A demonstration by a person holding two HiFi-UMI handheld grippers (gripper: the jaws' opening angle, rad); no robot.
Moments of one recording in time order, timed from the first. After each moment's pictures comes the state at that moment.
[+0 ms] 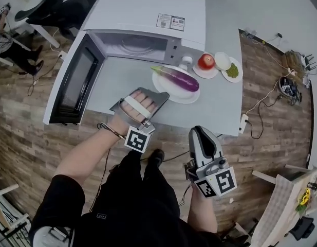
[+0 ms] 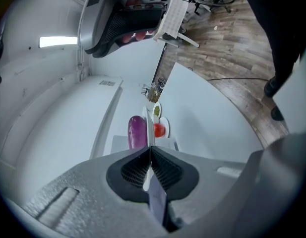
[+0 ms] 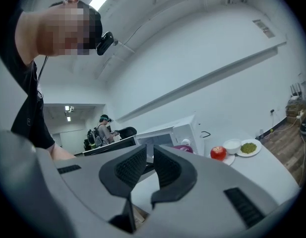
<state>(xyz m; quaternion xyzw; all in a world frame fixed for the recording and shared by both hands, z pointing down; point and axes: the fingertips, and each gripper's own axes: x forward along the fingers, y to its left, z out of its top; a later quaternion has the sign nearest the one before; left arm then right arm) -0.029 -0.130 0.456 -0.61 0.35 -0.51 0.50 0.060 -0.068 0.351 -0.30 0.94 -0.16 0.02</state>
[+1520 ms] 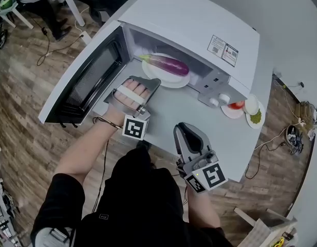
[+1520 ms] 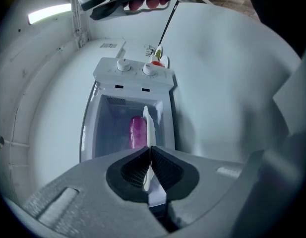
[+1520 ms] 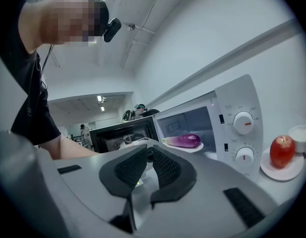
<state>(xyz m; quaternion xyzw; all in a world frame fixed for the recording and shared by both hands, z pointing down) -0.213 -0.196 0.517 -0.50 0.47 -0.61 0.40 -0.094 -0.120 0.431 -0.10 0.99 -0.13 -0.04</state>
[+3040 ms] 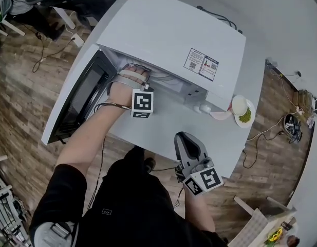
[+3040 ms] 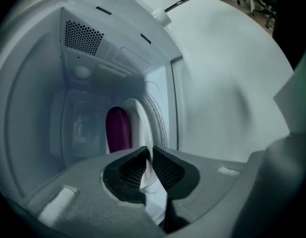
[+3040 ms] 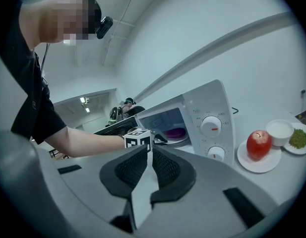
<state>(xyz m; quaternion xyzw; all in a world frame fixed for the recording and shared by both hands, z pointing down) -0.255 -0.282 0.560 -0.59 0.36 -0.70 0.17 -0.061 -0.167 0.424 -0.16 0.96 -0.21 -0.08</state>
